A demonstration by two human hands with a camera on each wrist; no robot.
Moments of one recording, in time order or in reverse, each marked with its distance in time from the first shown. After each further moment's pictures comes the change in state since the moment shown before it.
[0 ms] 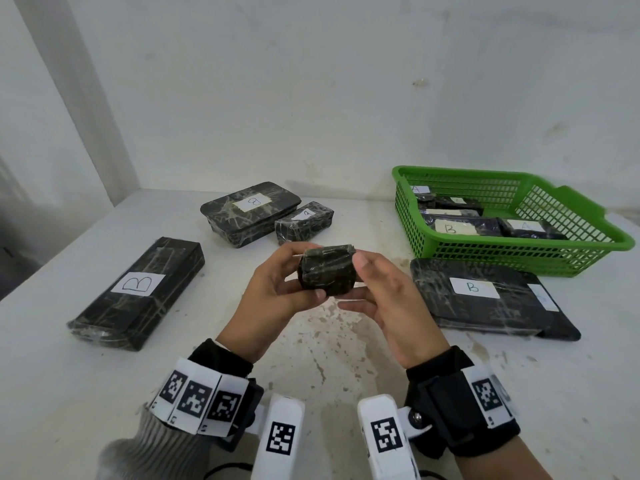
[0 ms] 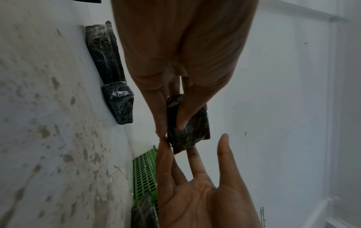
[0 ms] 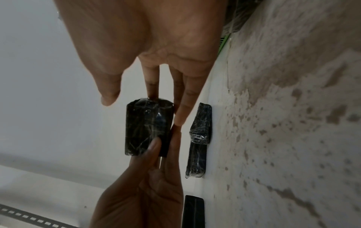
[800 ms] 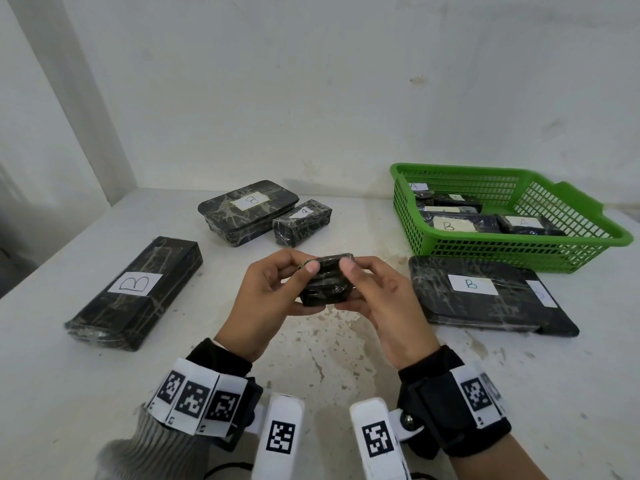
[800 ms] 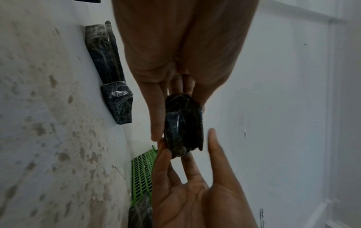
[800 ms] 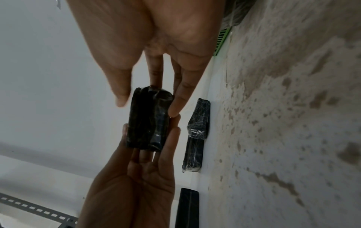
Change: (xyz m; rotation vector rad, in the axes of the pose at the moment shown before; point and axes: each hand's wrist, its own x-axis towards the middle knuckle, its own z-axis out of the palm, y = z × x) left_hand -0.001 0.003 0.006 0.027 0.113 -0.020; right_hand -0.004 0.002 0.008 0.058 0.050 -0.008
